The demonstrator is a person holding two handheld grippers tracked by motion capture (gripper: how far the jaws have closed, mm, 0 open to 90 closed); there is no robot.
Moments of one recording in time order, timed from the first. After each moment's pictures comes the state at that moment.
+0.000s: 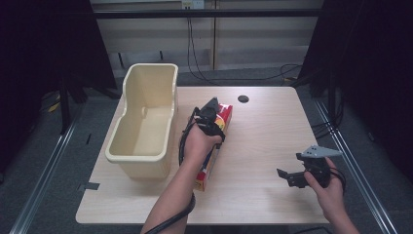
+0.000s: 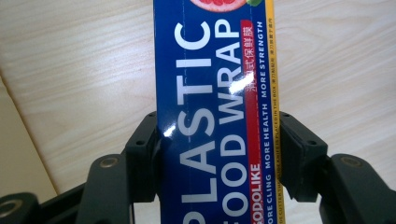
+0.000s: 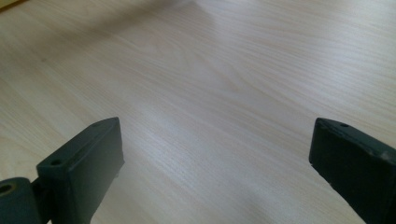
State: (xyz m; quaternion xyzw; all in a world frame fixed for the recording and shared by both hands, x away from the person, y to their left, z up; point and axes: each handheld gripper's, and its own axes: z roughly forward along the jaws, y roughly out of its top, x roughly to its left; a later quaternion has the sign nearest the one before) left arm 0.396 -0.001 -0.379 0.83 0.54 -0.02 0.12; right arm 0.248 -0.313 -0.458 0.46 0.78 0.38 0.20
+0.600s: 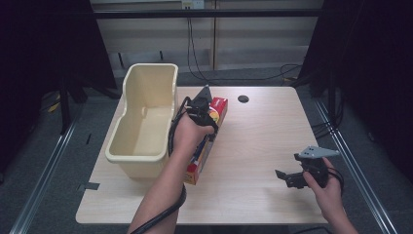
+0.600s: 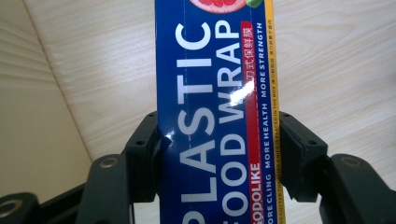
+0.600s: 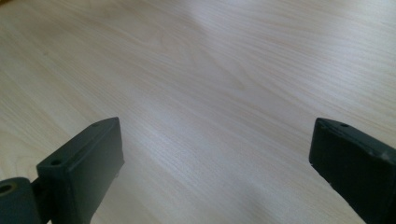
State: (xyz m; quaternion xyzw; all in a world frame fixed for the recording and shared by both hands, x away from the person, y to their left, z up) left arm 0.401 0.019 -0.340 0.83 0.54 -0.02 0.13; right arm 0.249 -0.310 -0.460 0.45 0.79 0.37 0.20
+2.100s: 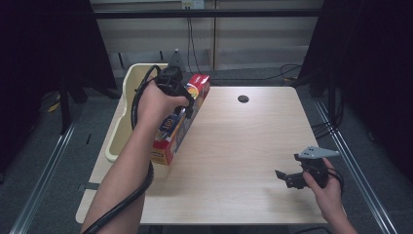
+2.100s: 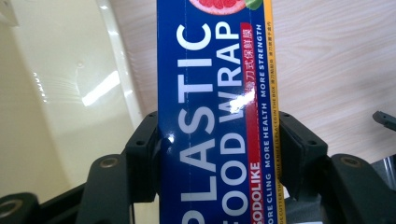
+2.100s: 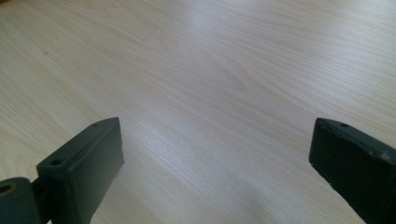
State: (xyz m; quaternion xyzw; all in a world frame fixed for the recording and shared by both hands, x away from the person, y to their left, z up) left arm 0.408 0.080 -0.245 0.81 0.56 -0.01 0.14; right arm 0.248 -0.309 -0.460 0.45 0.79 0.37 0.20
